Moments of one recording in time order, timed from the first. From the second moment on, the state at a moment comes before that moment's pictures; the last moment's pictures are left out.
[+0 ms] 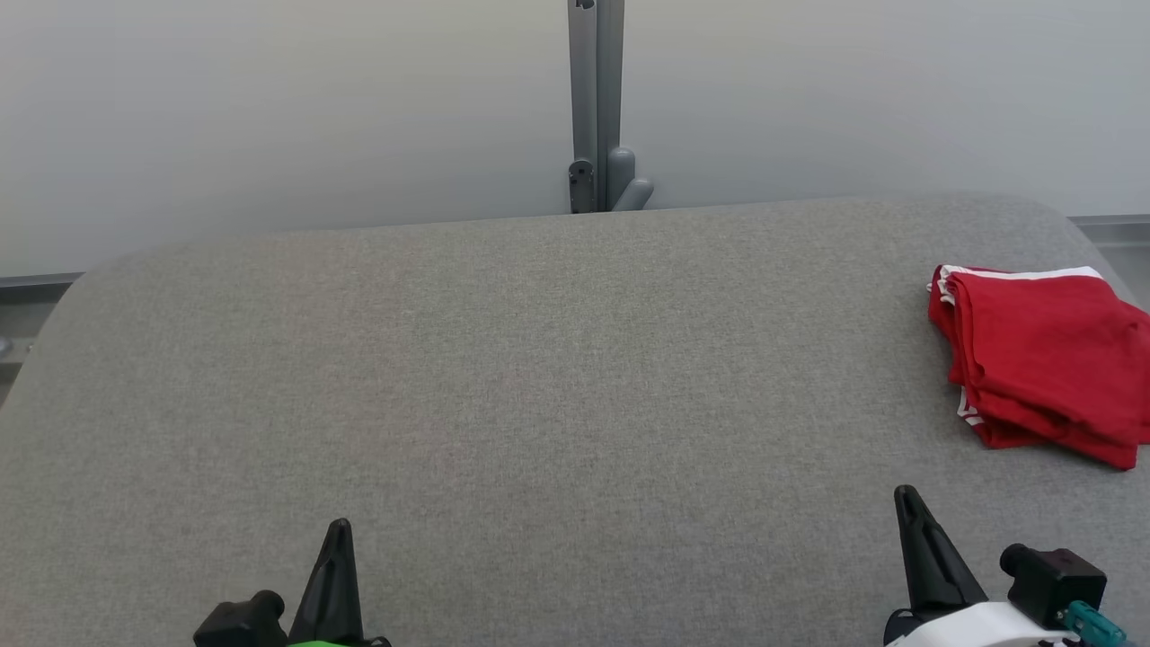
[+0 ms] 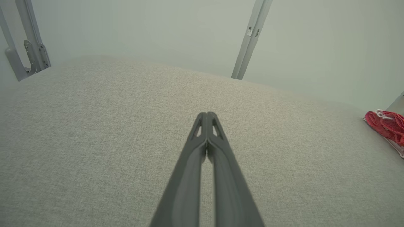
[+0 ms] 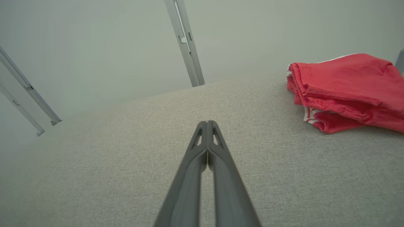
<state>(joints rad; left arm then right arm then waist) 0.12 0.05 -0.14 0.20 -0.33 0.00 -0.24 0.15 -0.07 0.05 0.11 0.31 0.13 -0.23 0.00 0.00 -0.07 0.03</state>
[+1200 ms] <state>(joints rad) 0.03 0.05 -0.09 0.22 -0.89 -0.05 -0.15 0.03 -0.09 -0.03 0.18 0.89 0.13 -0.05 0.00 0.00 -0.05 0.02</state>
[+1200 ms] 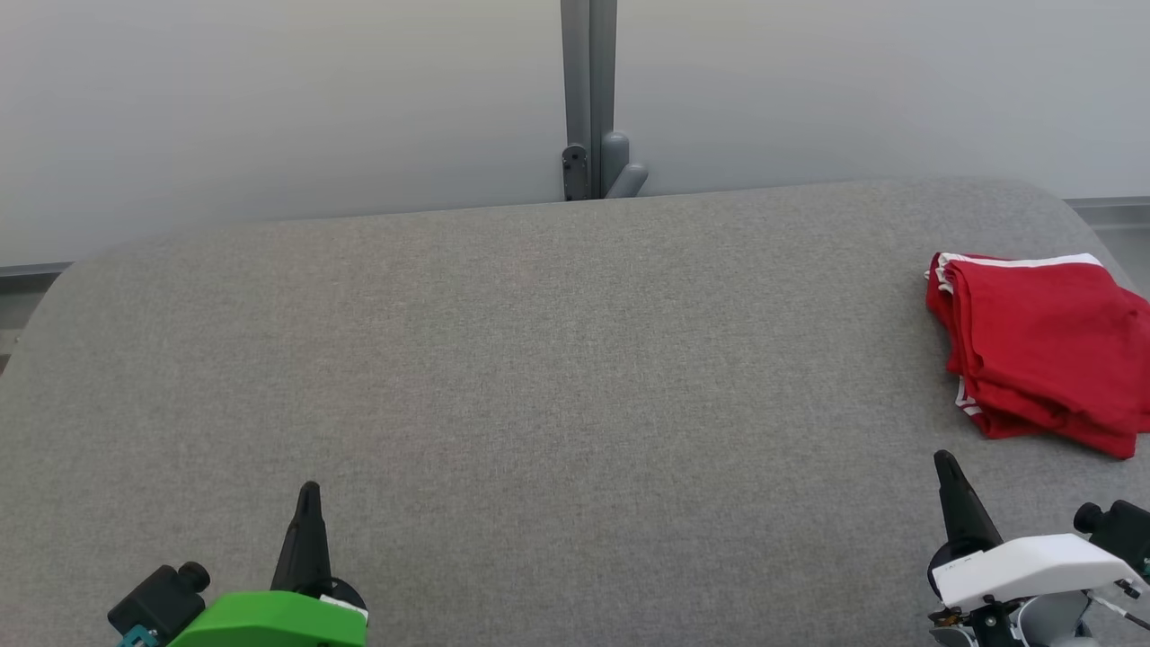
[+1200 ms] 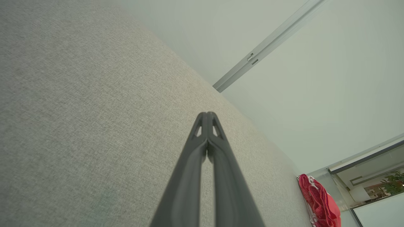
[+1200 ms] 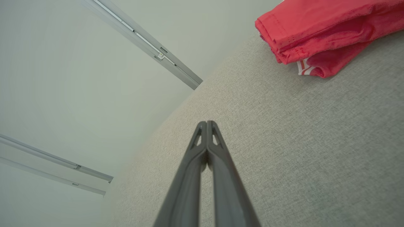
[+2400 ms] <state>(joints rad) -0.03 0.05 -0.05 0.22 -1.28 -0.09 -0.08 -0.05 -0.09 -0.12 0.24 1.28 0.13 0.08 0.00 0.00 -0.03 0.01</state>
